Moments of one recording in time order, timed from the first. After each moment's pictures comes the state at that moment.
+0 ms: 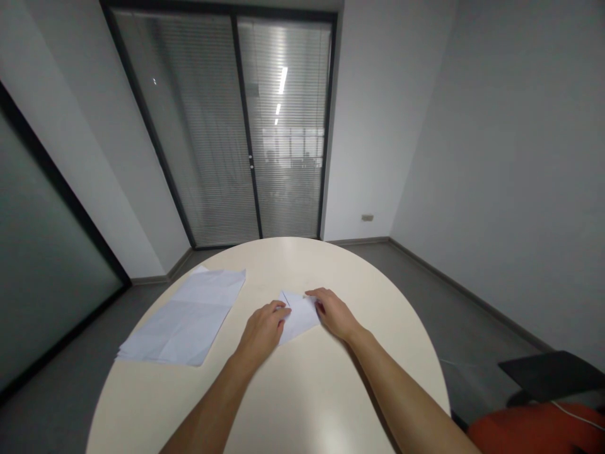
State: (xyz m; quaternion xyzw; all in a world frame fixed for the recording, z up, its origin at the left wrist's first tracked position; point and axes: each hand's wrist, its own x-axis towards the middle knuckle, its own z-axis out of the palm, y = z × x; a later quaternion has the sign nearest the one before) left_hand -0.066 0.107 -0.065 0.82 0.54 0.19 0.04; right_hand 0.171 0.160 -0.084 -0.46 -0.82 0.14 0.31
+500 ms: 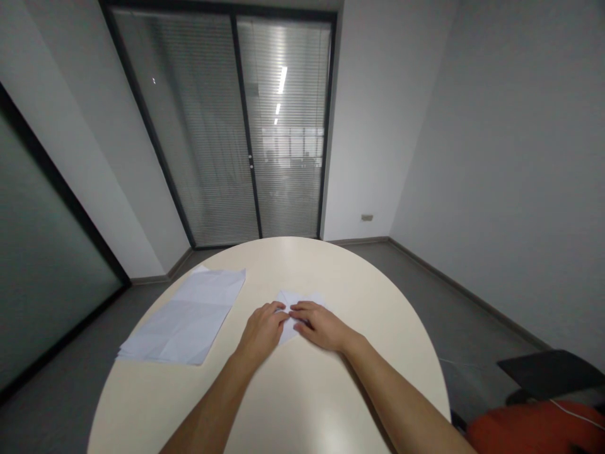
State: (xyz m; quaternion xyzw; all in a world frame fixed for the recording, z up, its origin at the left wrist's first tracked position) left_hand -0.065 0.108 -0.061 0.83 0.52 0.18 0.02; right_hand 0.148 0.133 -0.061 -0.32 -0.90 0.17 0.23
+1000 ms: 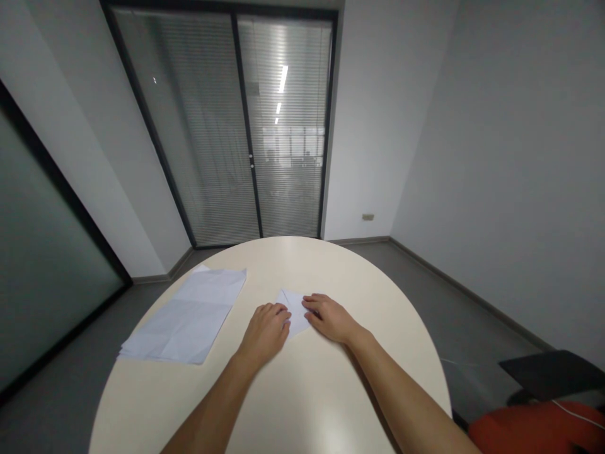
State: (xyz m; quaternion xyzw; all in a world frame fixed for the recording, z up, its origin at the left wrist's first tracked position) left_hand -0.061 0.101 -0.059 0.85 0.50 0.17 0.00; right_hand 0.163 0.145 -0.068 -0.41 -0.88 0.12 0.21
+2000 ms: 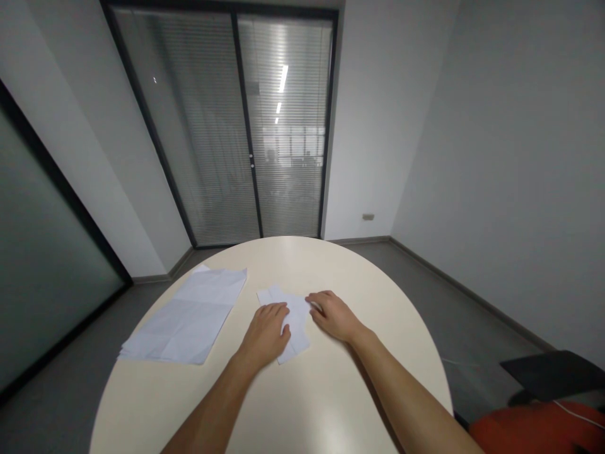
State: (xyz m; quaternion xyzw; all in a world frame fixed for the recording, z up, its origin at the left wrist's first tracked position) left_hand -0.064 0.103 -0.072 0.84 0.51 0.20 0.02; right_hand 0.168 0.149 -0.069 -0.42 -0.86 0.10 0.27
